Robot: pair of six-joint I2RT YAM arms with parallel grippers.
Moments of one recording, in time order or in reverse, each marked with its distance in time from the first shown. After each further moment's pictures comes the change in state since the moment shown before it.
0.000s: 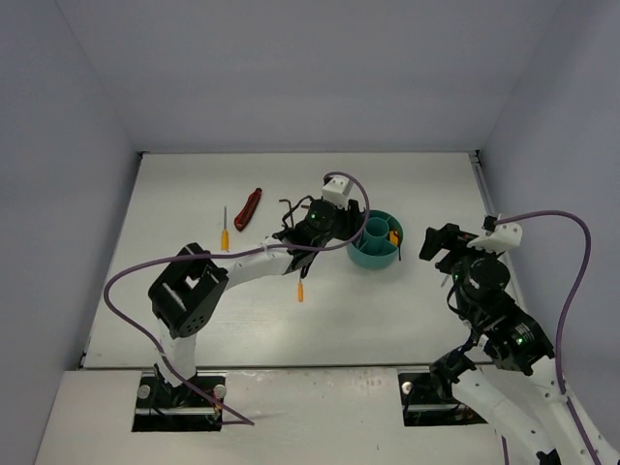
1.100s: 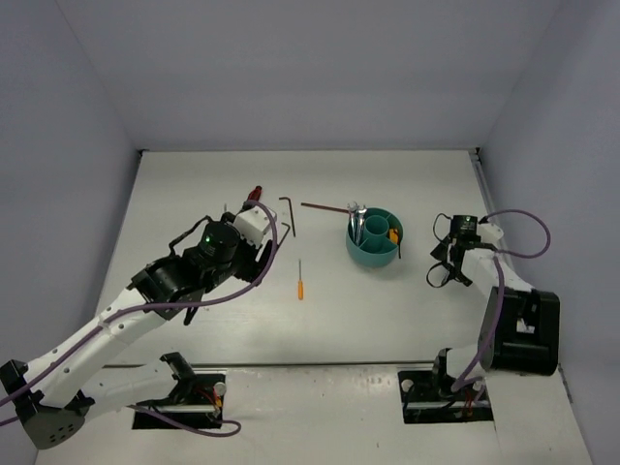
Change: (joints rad) left arm 0.015 -0.927 -0.212 -1.015 -0.150 0.417; right arm -0.655 0.887 -0.118 0.126 -0.261 0.283
